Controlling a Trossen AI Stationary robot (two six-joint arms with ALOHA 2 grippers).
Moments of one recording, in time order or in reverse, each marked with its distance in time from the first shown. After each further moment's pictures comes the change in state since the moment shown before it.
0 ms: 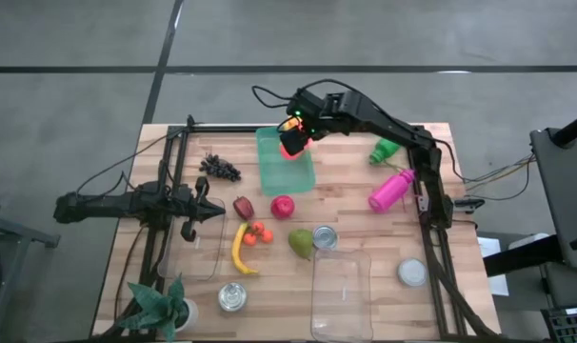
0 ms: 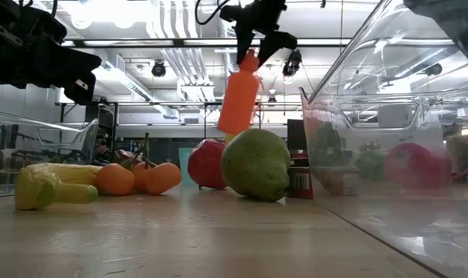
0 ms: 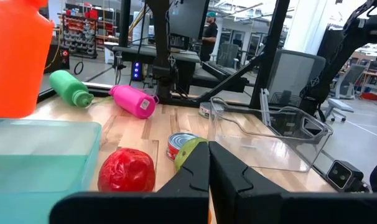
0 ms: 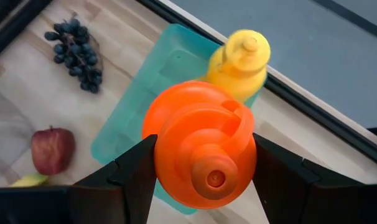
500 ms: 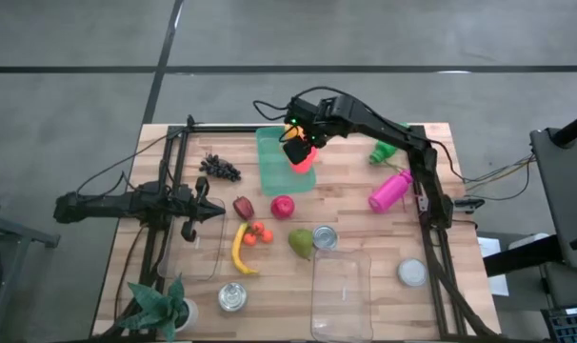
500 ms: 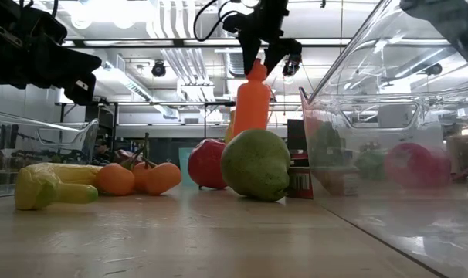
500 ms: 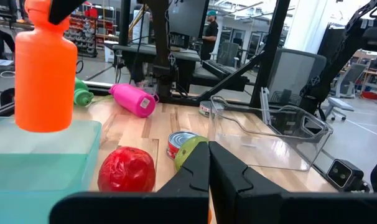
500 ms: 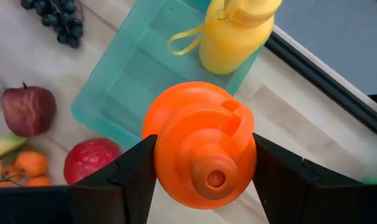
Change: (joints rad) left arm 0.000 0.006 0.000 0.000 0.000 0.000; right arm 0.004 0.036 -0.002 -0.125 -0.051 0.011
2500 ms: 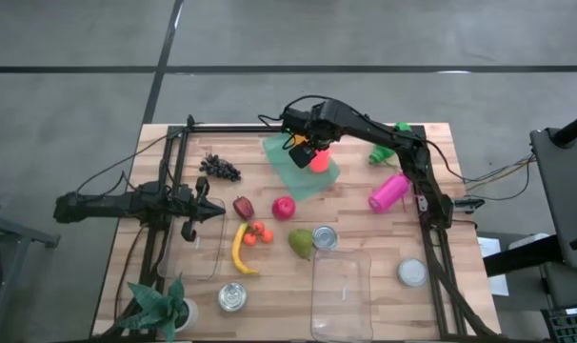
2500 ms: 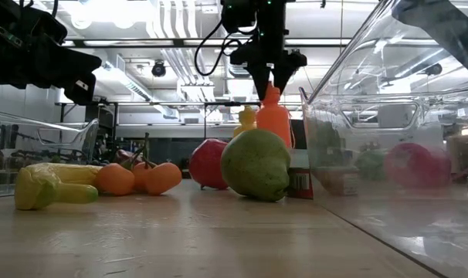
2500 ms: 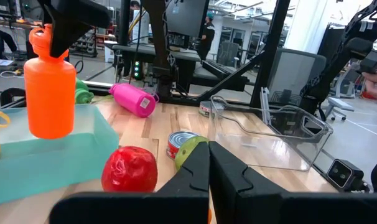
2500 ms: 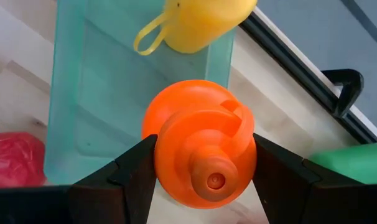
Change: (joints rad) left arm 0.000 0.000 0.000 0.000 0.000 0.000; right arm -0.020 0.065 -0.050 -0.096 0.105 -0.015
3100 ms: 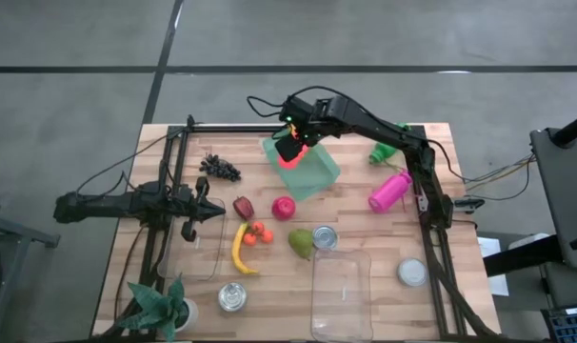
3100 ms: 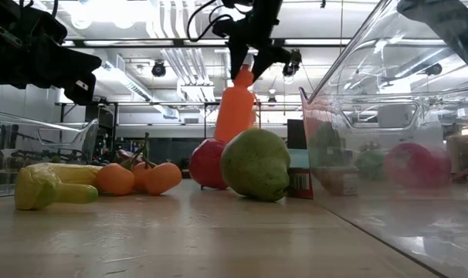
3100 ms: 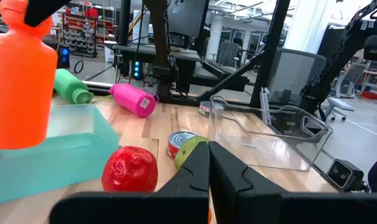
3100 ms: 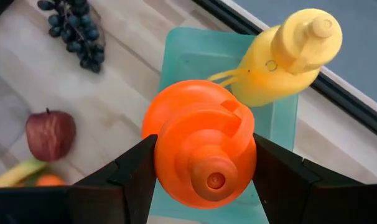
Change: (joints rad) left arm 0.000 0.000 0.000 0.000 0.000 0.000; right arm 0.009 -0.045 0.018 0.245 -0.124 0.010
